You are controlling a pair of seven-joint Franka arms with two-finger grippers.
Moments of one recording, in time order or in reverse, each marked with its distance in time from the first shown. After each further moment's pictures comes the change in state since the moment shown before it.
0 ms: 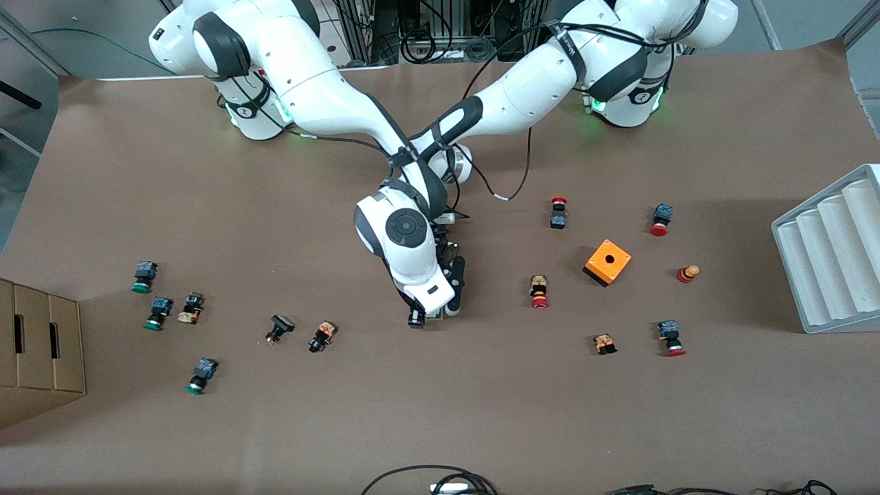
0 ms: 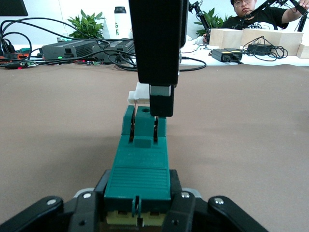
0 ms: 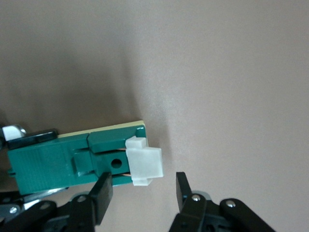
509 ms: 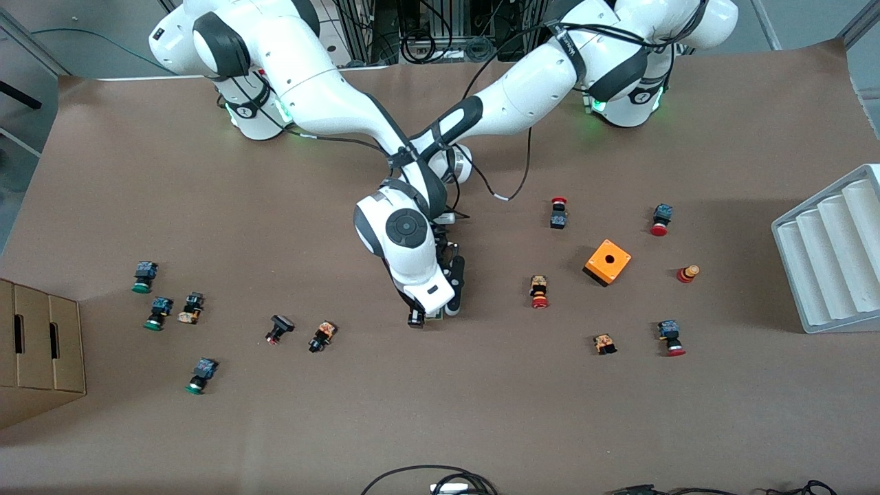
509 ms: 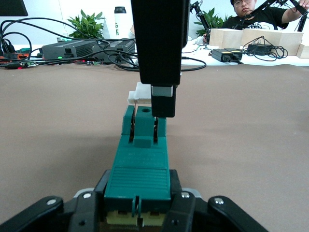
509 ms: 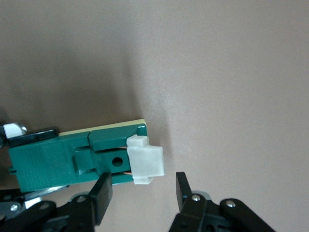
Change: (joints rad) left arm 0.000 0.000 0.000 0.000 0.000 0.000 0.000; right arm 0.000 -0.001 0.000 0.000 -0.001 -0.006 -0.008
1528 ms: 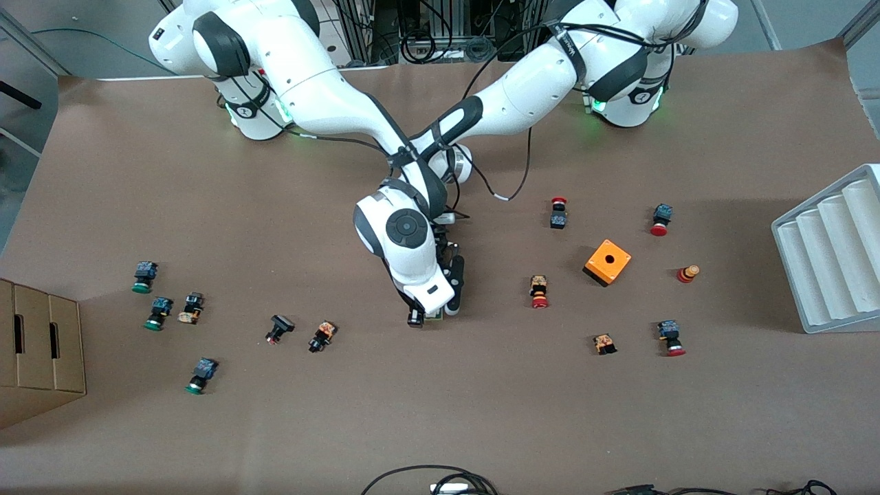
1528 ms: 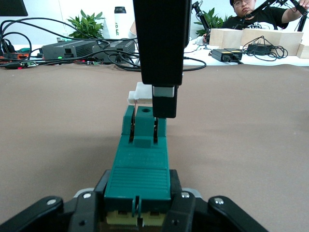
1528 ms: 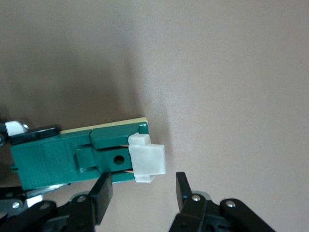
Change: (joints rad) left arm 0.000 0.000 0.000 0.000 0.000 0.000 0.001; right arm 0.000 -0.001 0.000 0.000 -0.003 -0.009 -0.001
